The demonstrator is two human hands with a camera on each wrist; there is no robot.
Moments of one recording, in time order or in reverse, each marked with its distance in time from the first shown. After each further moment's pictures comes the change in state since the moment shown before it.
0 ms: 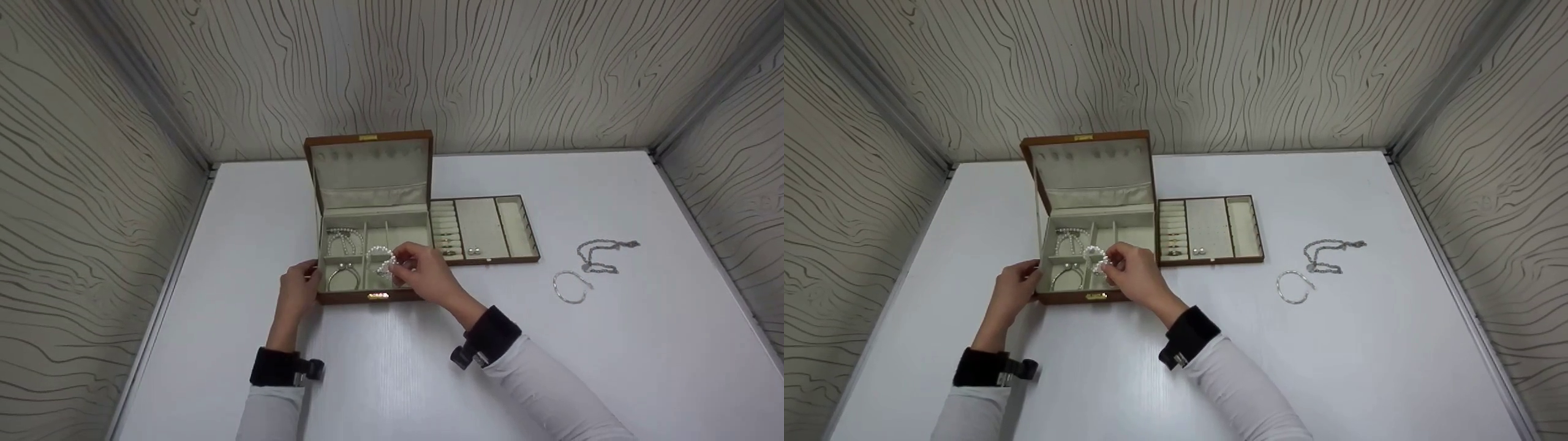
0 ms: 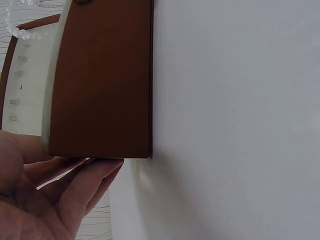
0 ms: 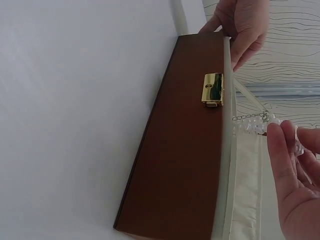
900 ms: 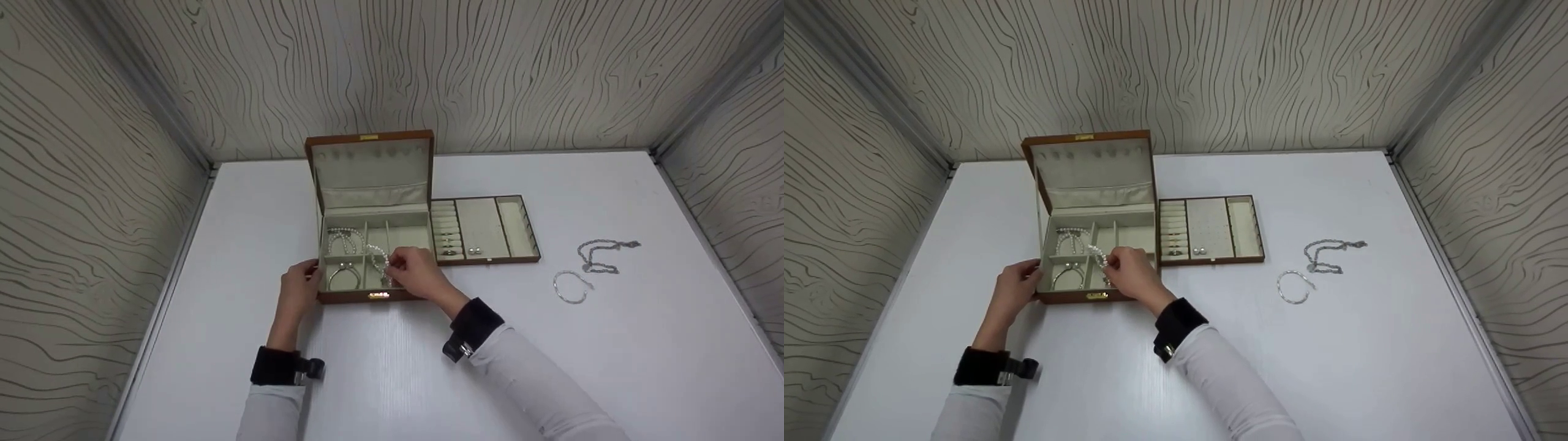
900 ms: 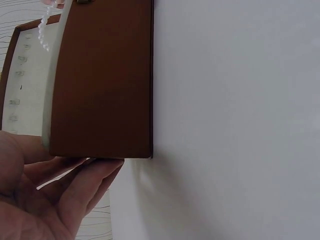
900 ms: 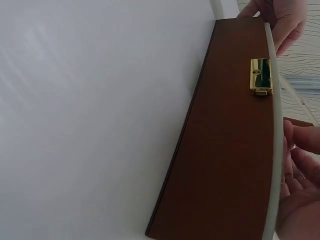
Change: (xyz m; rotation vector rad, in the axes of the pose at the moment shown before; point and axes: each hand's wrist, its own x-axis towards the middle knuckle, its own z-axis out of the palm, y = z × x) left_hand 0.000 0.001 0.001 -0.034 -0.018 -0.035; right_hand 0.020 0.022 0.014 -0.241 -0.053 0.064
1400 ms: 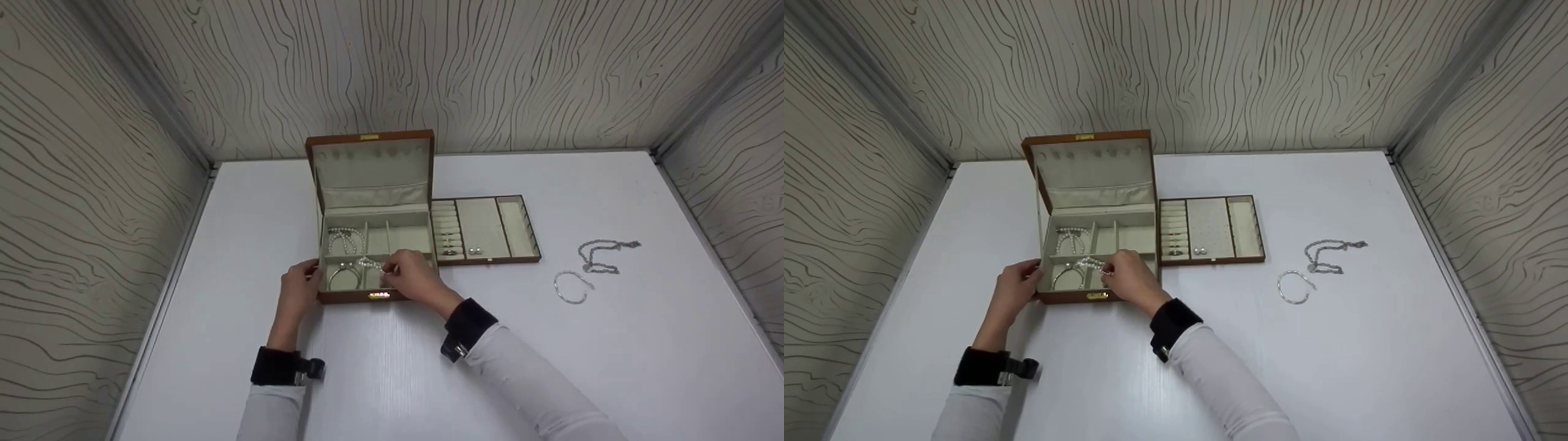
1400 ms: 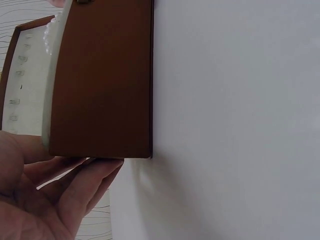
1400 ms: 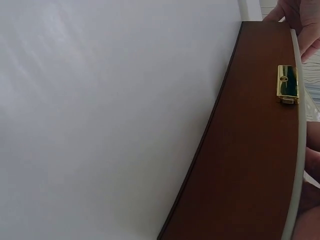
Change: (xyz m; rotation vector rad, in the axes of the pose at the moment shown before) left_hand -0.001 0.000 0.000 0.019 0.006 0.034; right_hand 0.003 0.005 0.008 -0.165 -0.051 -0.048
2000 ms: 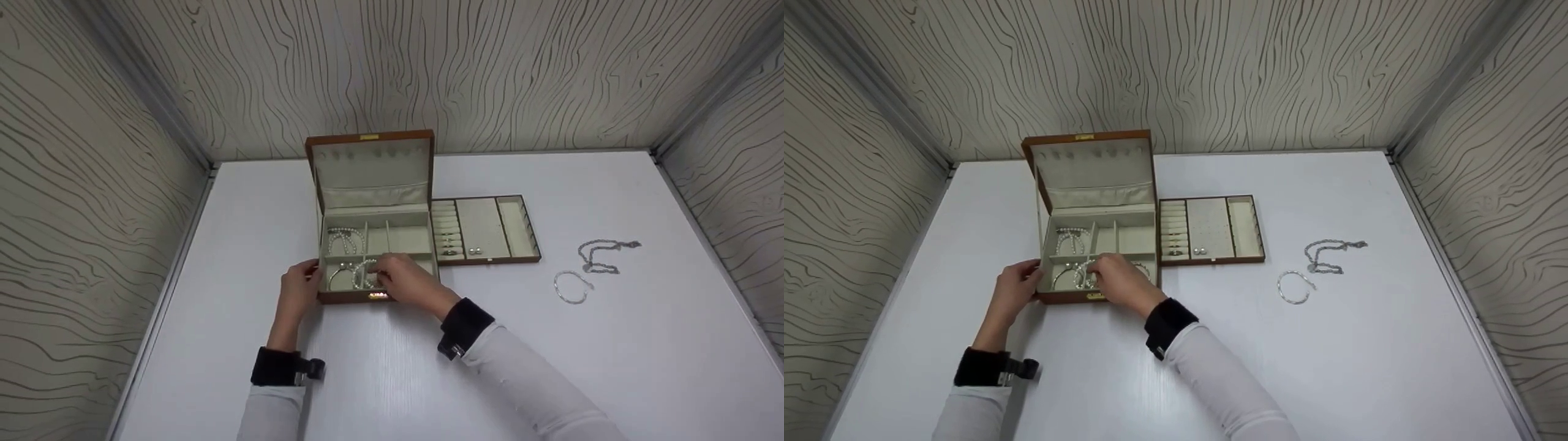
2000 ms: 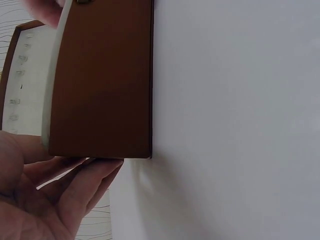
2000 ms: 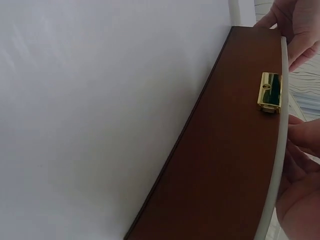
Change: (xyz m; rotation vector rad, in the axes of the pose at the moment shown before) left_hand 0.000 -0.002 0.000 -0.009 0.013 0.029; right_hand 0.000 -0.016 0.001 -0.121 -0.108 -0.197
